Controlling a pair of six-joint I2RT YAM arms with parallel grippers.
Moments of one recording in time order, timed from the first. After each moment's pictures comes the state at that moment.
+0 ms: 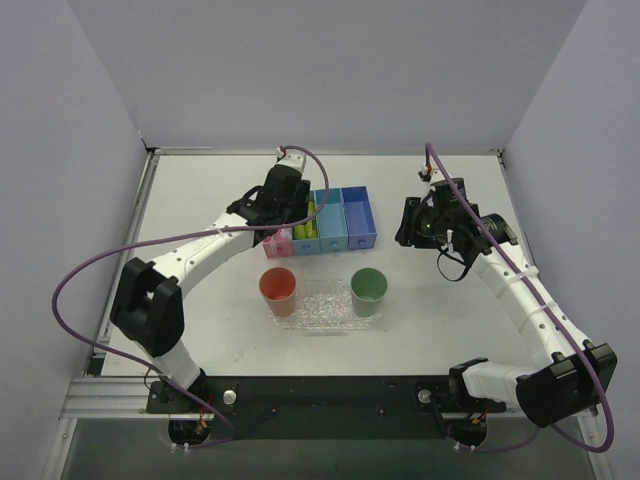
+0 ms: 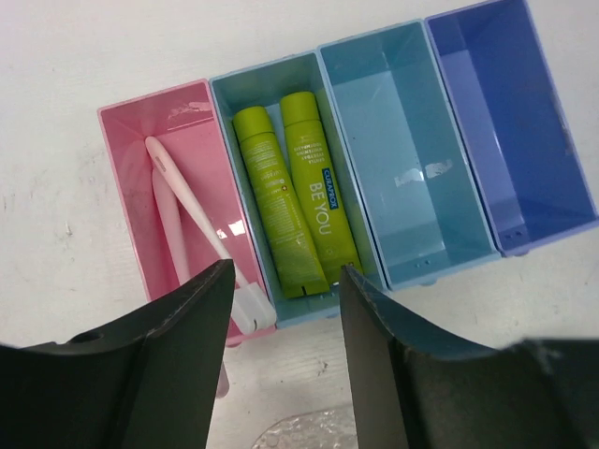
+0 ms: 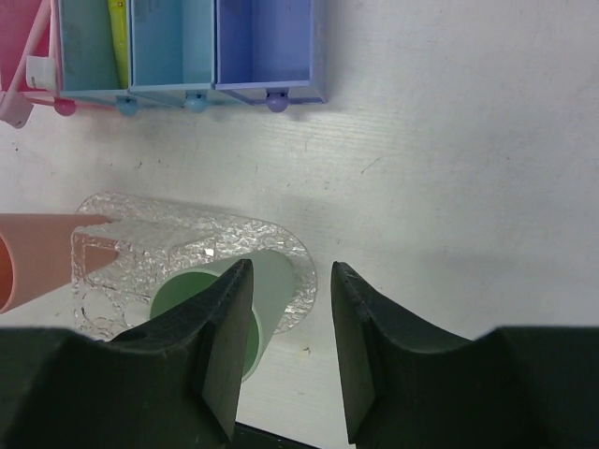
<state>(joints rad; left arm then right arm) -0.61 1.63 1.32 -0.31 -0.29 -0.30 0.36 1.22 1.17 -0.74 -0.02 0.32</state>
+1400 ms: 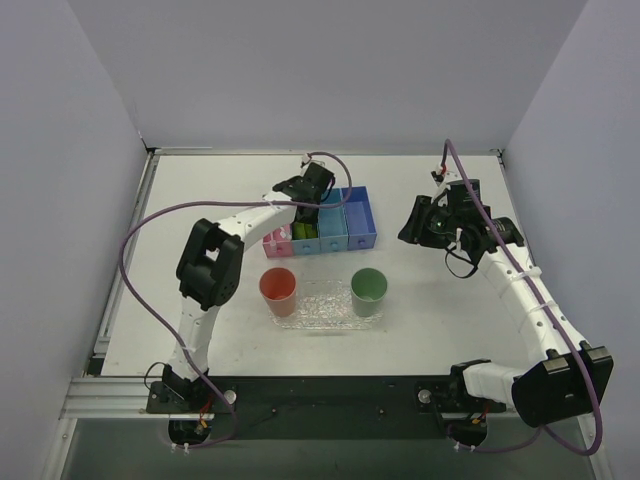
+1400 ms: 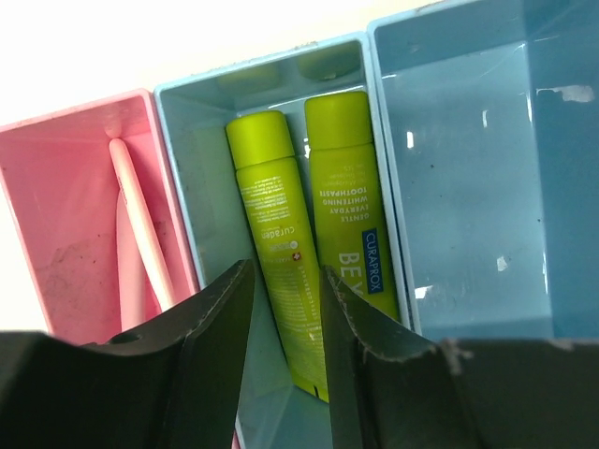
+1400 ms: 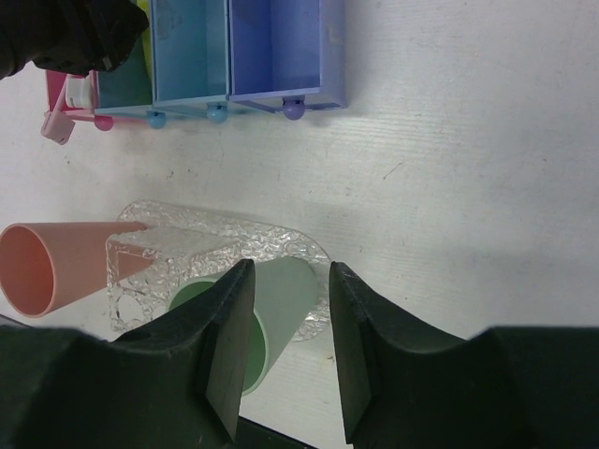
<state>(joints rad) -0.61 2.15 1.76 -0.57 -0.43 -0.33 0.22 1.22 1.11 -0.66 -0.21 0.35</state>
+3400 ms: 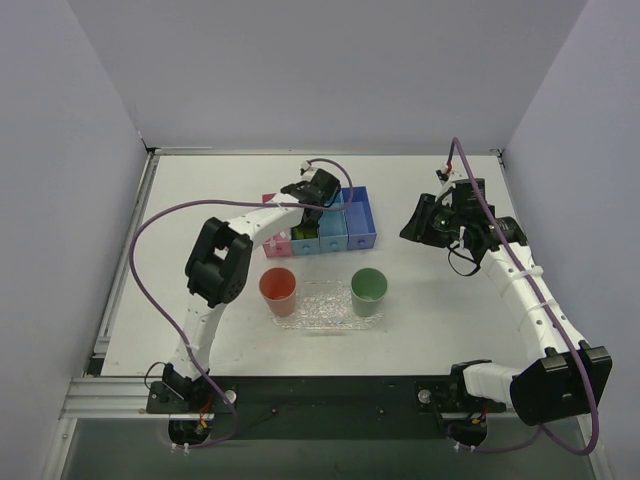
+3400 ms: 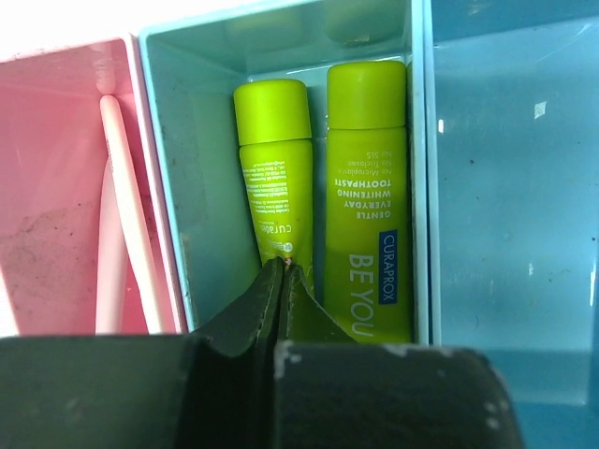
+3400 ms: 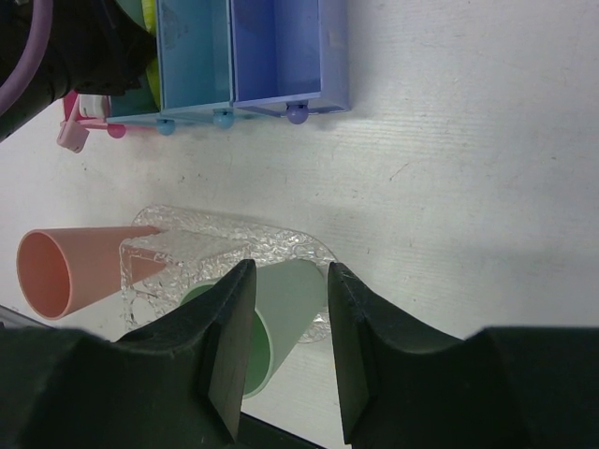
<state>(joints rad) -0.63 2.23 1.82 -0.65 -0.52 -0.43 0.18 1.22 1.10 -0.65 -0.25 0.37</state>
